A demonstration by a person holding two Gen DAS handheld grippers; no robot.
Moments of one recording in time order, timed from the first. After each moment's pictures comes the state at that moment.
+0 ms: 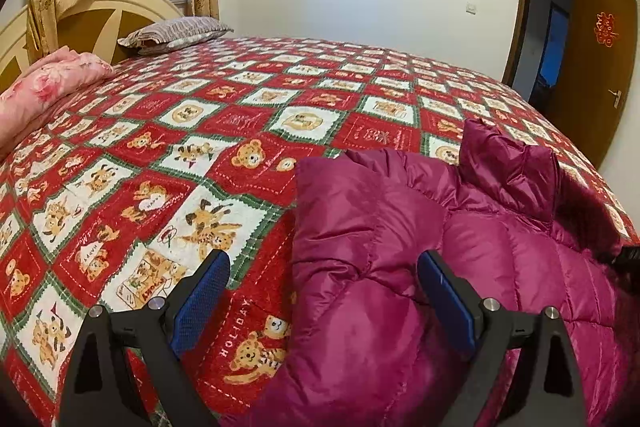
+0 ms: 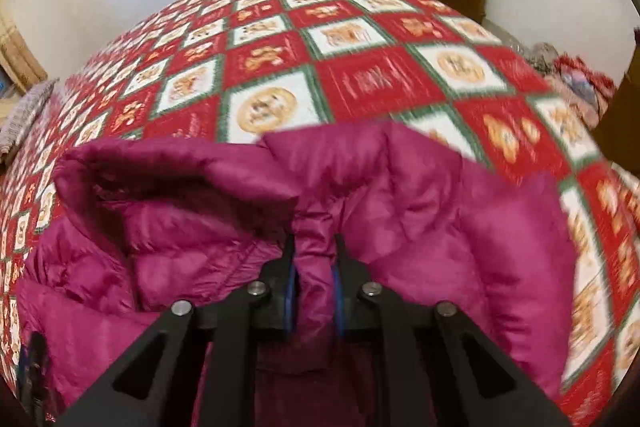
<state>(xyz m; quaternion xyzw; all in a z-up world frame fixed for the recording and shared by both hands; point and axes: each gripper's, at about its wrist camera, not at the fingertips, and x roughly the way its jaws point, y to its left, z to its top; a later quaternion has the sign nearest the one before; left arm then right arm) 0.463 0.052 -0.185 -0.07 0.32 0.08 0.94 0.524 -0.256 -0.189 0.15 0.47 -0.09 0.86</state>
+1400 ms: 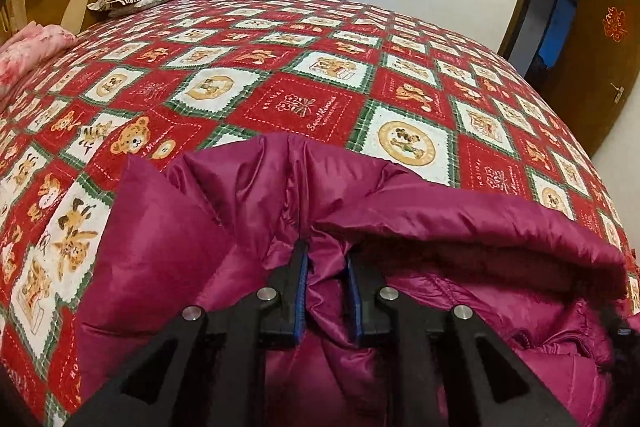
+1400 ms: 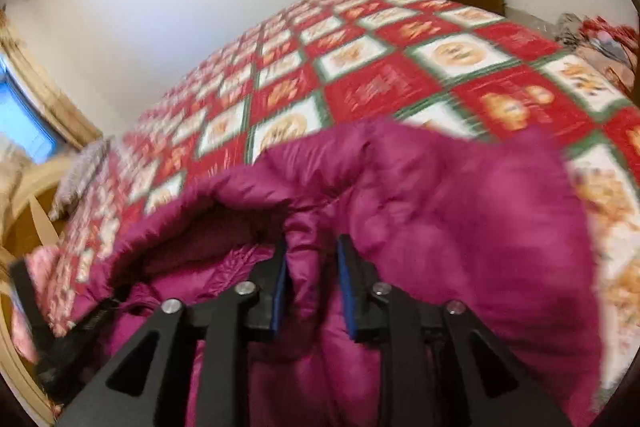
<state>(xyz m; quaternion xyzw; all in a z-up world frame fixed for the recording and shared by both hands) 0.523 0.050 -0.211 -0.10 0.40 0.06 0.91 0.485 -0.301 -0.183 0.27 0.37 -0.03 0.89</state>
